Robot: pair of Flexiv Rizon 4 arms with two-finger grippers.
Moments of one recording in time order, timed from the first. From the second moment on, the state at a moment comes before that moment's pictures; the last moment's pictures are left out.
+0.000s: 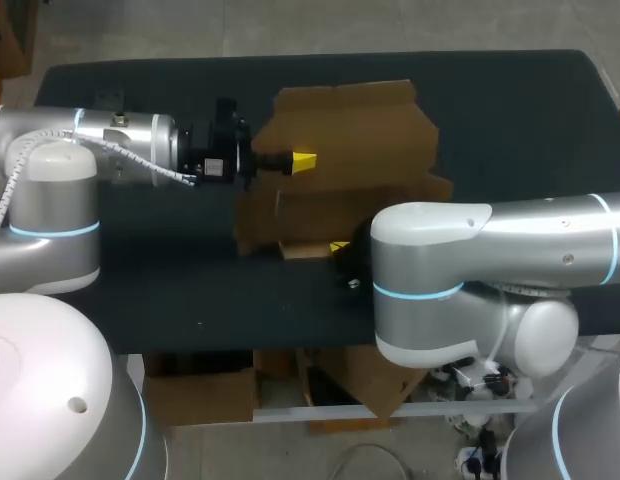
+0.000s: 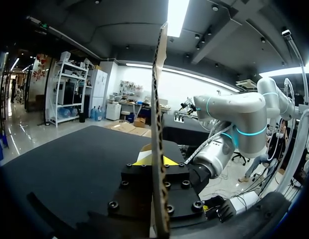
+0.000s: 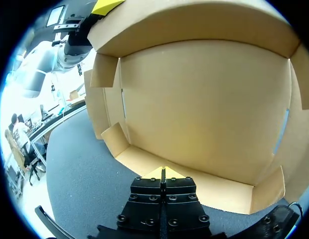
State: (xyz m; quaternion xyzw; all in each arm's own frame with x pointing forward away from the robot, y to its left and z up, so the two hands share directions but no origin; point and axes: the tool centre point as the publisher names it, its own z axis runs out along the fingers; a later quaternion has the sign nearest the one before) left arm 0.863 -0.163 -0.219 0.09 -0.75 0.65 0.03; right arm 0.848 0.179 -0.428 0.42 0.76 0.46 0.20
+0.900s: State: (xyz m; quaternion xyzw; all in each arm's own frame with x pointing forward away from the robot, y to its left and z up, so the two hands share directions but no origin) left arm 0.860 -0.163 -0.220 0.08 -0.75 0.65 0.03; right arm 0.847 0.182 -0.424 0.41 0.76 0.47 0.20
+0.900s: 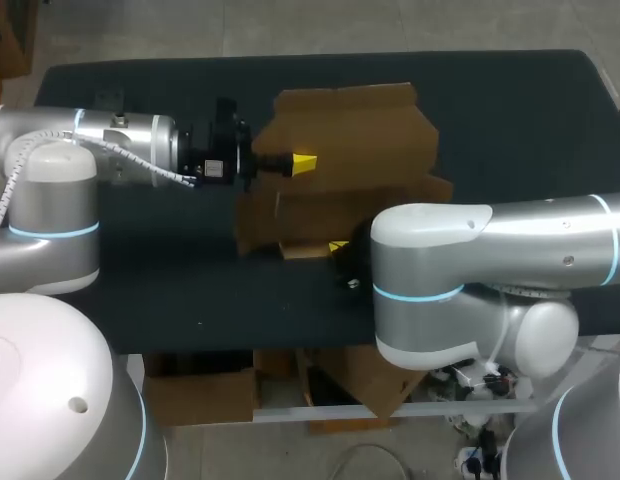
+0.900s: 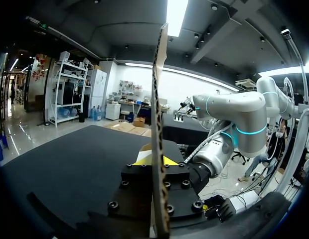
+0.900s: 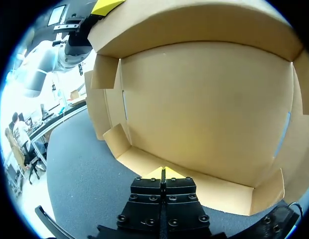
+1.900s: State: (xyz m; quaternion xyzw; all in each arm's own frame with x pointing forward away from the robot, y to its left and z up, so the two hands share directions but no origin) left arm 0.860 -0.164 -0.220 0.08 -0.75 0.65 0.03; right arm 0.800 0.161 -0.398 0.37 0.77 0.48 0.20
